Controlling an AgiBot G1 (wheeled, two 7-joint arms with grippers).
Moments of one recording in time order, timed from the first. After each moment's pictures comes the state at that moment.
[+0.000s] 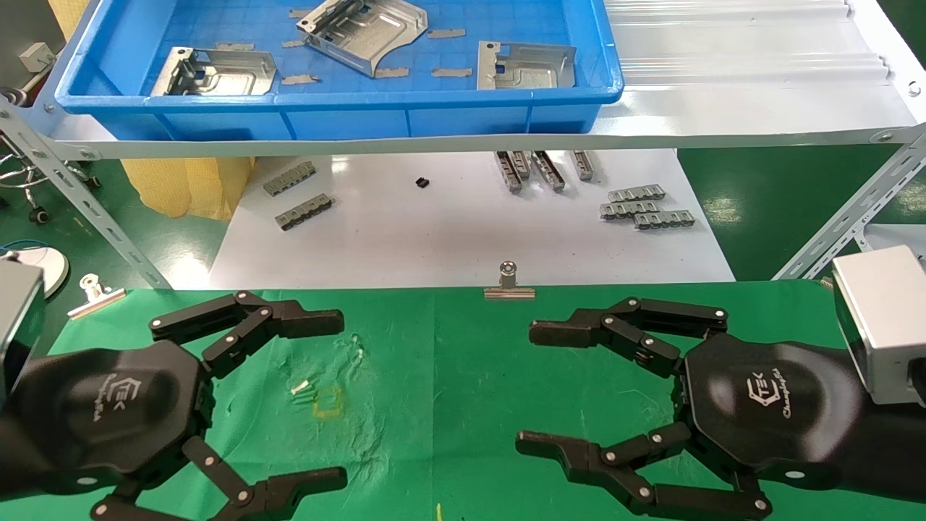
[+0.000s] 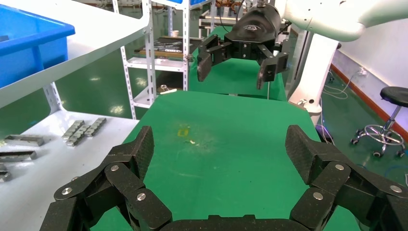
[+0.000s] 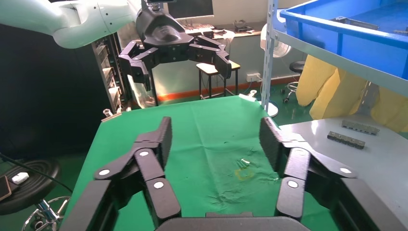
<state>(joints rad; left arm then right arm) -1.09 0.61 0.28 -1.28 0.74 1.49 -0.19 1.09 -0.58 -0.36 1.26 -0.68 -1.47 0.14</state>
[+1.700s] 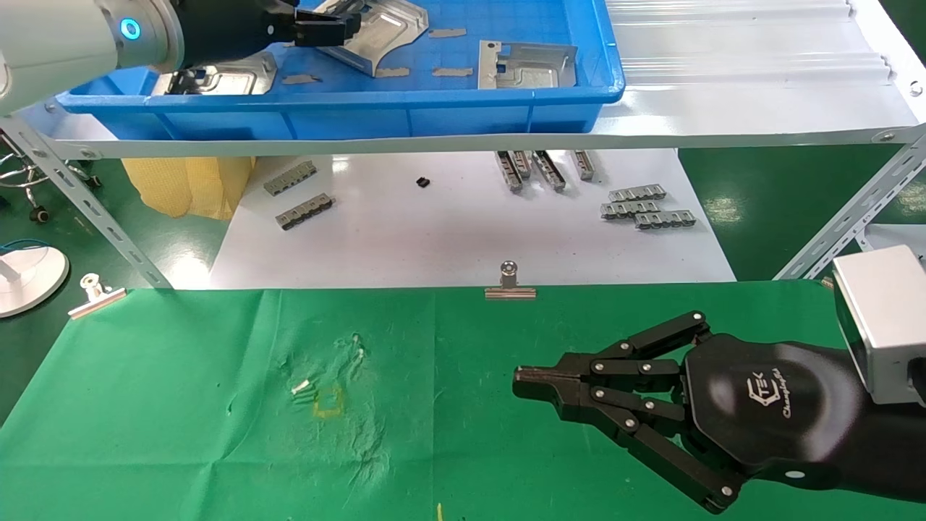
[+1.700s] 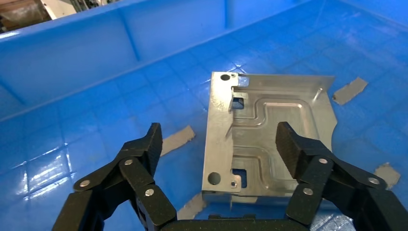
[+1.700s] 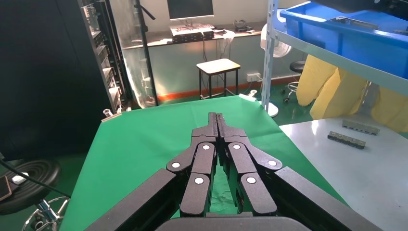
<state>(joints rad) -2.06 1.32 0.54 0.01 1.37 0.76 -0.07 1.09 -0.58 -0.36 1.26 -0.68 -1.47 0.14</state>
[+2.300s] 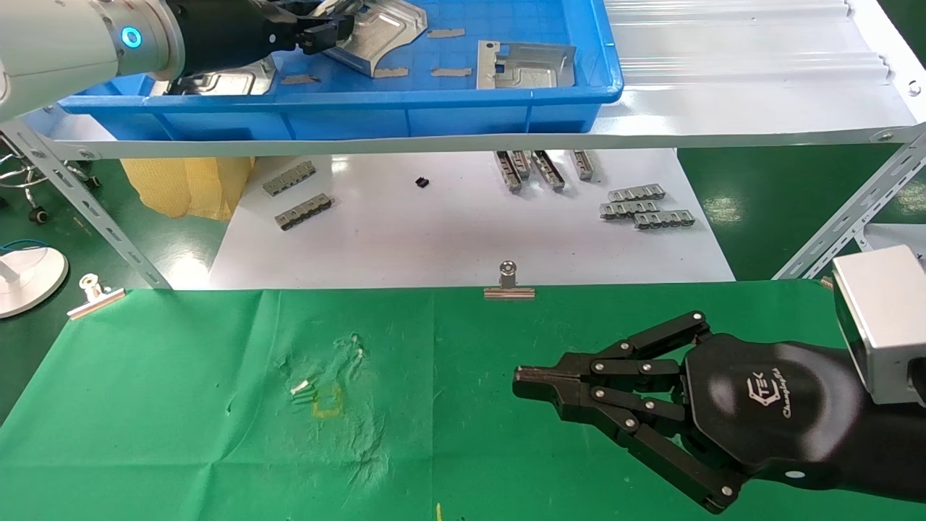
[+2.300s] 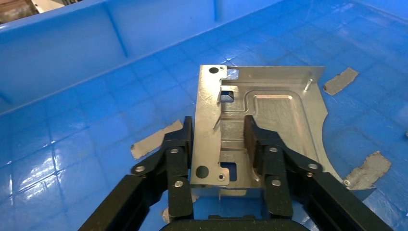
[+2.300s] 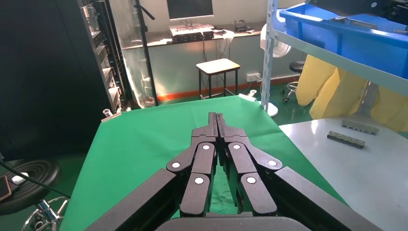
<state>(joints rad) -2.05 1.31 0.55 0.00 1.38 0.77 -0.07 1.09 -0.58 -0.36 1.26 -0.68 -1.47 0.14</state>
